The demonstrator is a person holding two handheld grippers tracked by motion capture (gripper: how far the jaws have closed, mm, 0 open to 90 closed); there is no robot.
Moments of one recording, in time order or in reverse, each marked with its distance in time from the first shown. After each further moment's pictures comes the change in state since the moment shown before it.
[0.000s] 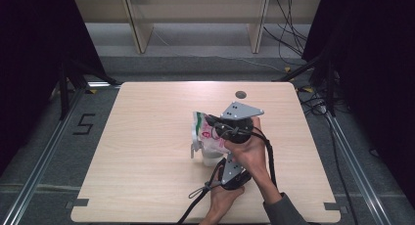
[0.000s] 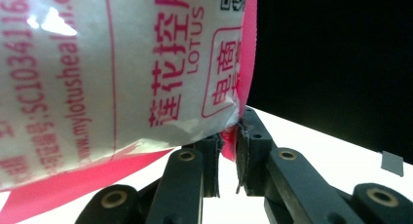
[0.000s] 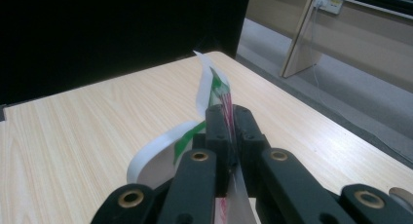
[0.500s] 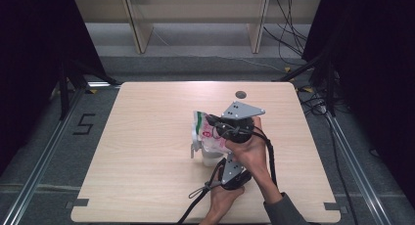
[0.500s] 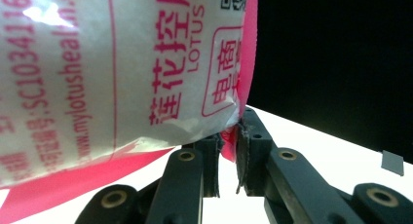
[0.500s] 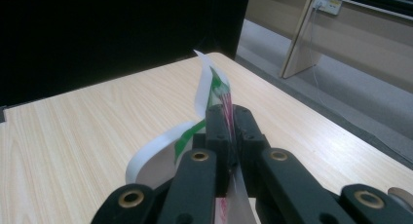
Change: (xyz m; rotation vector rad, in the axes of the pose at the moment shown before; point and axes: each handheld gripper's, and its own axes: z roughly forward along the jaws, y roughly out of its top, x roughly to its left) left arm 0.000 0.000 0.000 0.001 0.004 0.001; right arm -0.001 0.000 0.000 -0.012 -0.008 0.008
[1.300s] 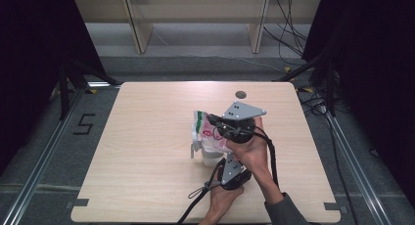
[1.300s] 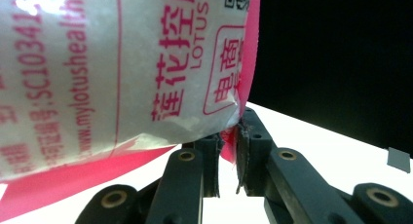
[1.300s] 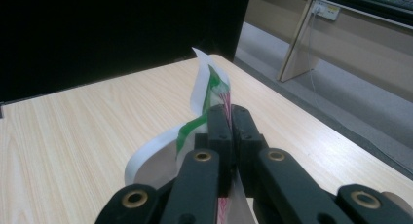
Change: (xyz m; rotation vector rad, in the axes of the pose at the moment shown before) left arm 0.002 -0.001 -0.002 0.021 0.013 0.026; right arm 0.001 0.002 -0.004 0.003 0.014 -0.016
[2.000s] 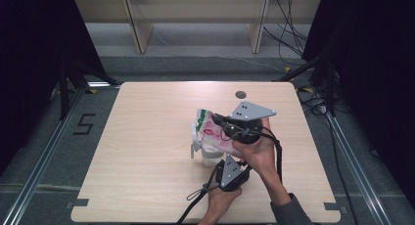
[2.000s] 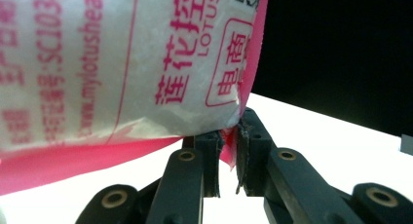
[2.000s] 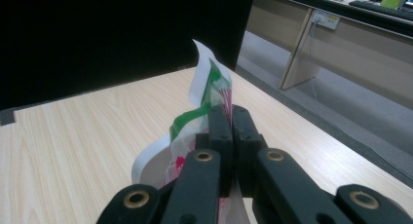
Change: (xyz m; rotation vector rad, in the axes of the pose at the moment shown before) left arm -0.002 -0.006 -0.005 -0.008 0.023 0.015; right arm -0.004 0.002 -0.019 -0.032 0.014 0.001
